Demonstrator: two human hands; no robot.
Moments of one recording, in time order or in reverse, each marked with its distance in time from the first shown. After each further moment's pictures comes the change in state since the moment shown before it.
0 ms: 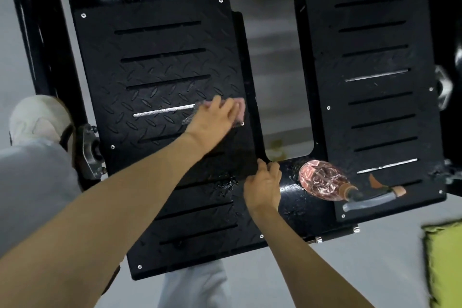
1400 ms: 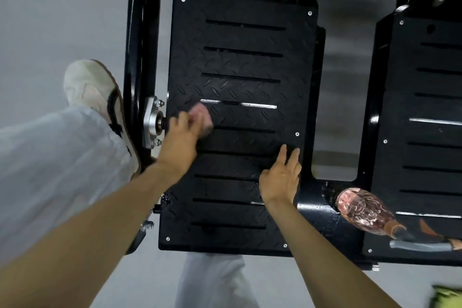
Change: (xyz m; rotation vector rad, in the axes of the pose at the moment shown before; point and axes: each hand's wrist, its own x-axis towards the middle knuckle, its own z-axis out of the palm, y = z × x) left_hand -0.154 -0.057 0.090 -0.549 -0.026 -0.659; right_hand -0.006 -0.061 0.026 -0.207 0.032 -0.170
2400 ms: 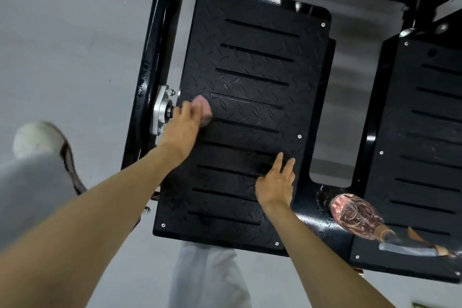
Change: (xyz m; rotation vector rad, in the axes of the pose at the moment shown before) left_hand -0.006 -0.001 -0.014 0.070 -0.086 -0.099; right_hand -0.017 0.006 0.002 -0.074 -0.143 -0.010
